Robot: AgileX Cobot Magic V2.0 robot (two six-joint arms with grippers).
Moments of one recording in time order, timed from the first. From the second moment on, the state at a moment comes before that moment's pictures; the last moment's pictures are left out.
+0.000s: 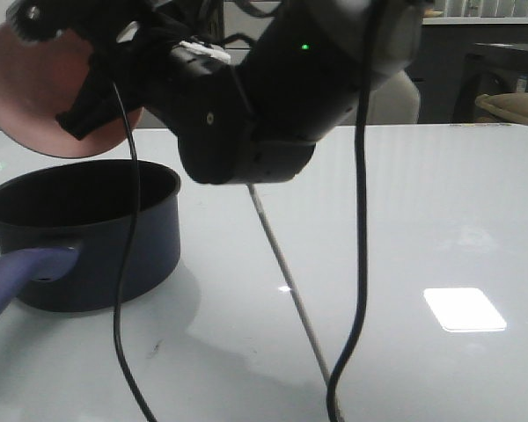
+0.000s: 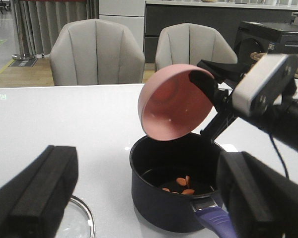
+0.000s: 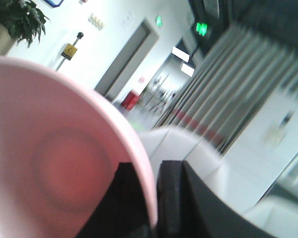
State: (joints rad) left arm -0.17 0.04 -0.34 -0.12 0.46 0.03; right arm 0.87 2.11 -1.33 0.36 -1.00 -0.79
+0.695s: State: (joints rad) left arm -0.17 0.04 -0.34 -0.12 0.46 0.03; right arm 0.72 1.79 -1.41 0.57 0.27 -0.53
